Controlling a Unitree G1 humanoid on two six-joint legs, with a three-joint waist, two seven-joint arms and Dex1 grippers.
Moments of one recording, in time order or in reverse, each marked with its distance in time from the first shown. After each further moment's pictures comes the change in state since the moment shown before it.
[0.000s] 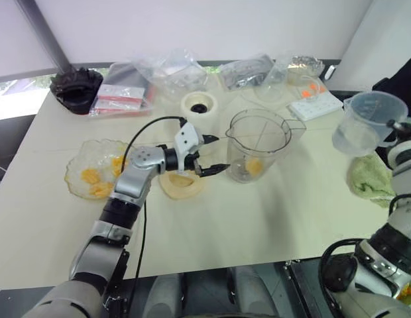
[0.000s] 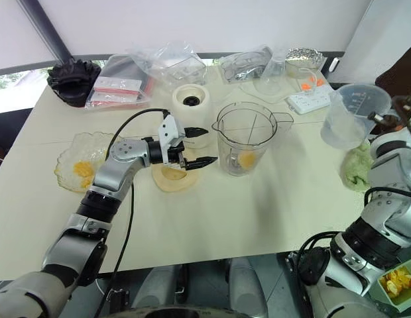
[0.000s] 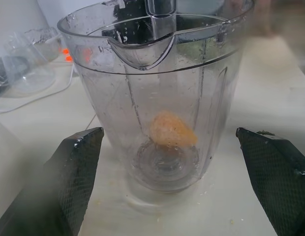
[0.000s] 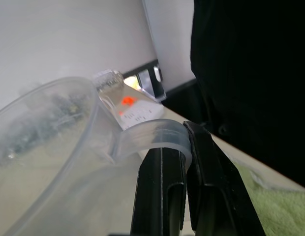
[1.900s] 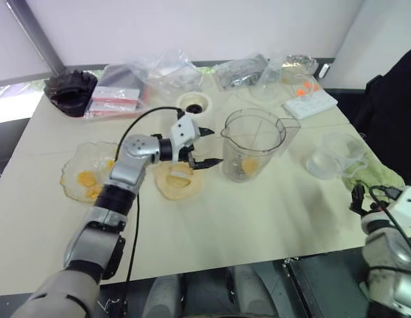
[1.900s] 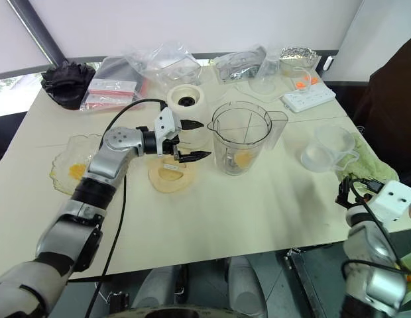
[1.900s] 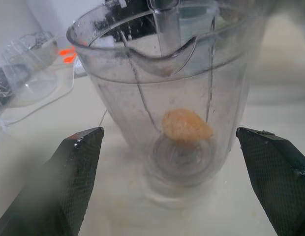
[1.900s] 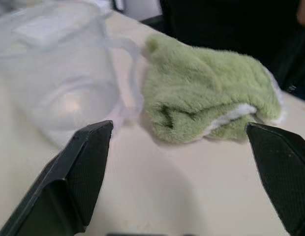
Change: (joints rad) left arm -0.143 0.084 -0.013 0.205 0.048 -0.135 -0.102; right arm 0.676 -0.009 0.176 -0.120 0.184 -0.309 0.031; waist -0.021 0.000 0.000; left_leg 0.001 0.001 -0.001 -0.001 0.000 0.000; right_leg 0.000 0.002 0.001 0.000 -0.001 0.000
